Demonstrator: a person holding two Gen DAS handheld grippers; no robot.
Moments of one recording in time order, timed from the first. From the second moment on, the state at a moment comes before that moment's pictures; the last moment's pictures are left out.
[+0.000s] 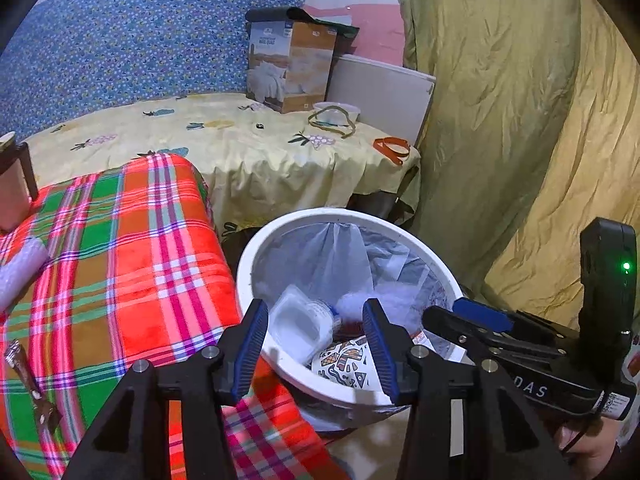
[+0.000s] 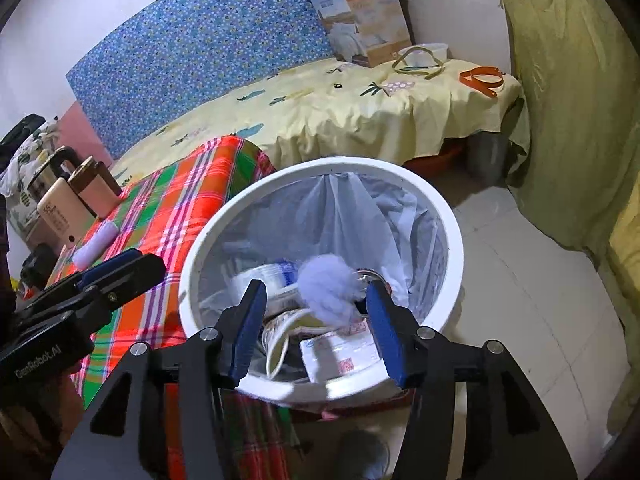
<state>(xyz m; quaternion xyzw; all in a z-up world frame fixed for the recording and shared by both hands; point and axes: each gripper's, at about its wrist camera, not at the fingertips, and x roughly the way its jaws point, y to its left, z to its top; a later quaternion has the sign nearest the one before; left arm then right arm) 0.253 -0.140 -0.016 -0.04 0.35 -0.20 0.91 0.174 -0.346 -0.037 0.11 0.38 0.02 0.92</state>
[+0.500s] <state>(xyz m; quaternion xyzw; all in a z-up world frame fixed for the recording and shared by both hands) 0.207 -0.098 0.007 -0.06 0.33 -0.16 0.93 0.150 -0.313 -0.008 0.08 0.33 0.05 0.94</state>
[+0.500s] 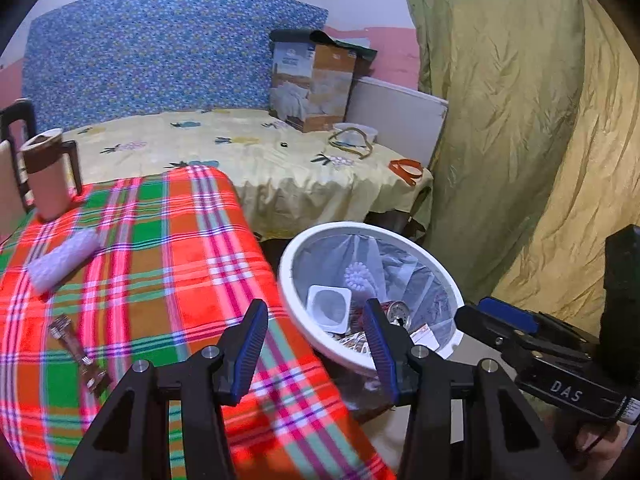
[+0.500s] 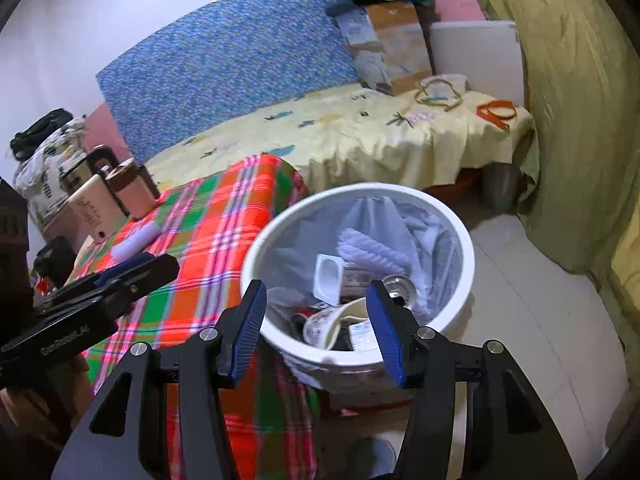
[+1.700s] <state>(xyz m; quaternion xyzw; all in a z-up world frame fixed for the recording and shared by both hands) 0.111 0.011 0.013 -0.08 0.31 -0.05 0.95 0.115 -0.215 0.003 0.03 0.32 0.17 0.93</state>
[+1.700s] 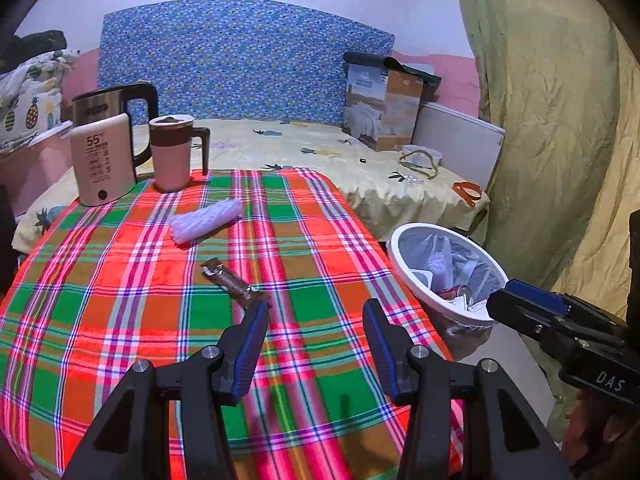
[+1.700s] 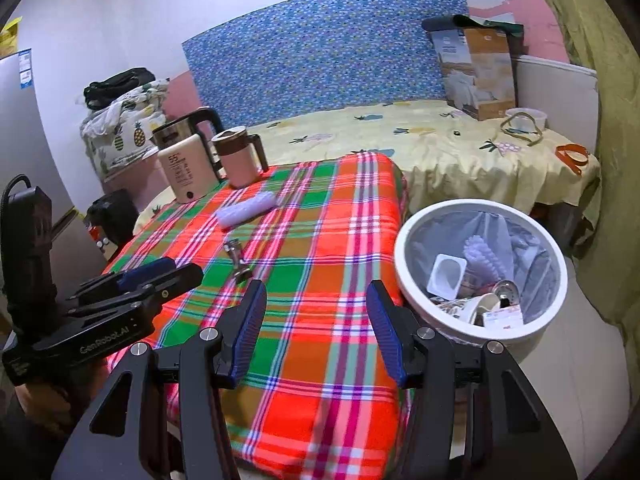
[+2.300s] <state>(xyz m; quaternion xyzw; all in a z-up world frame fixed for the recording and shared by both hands) 0.090 0.048 -0.002 -0.09 0.31 -0.02 0.95 0.116 -0.178 -0.007 0.01 0.34 0.19 0.92</state>
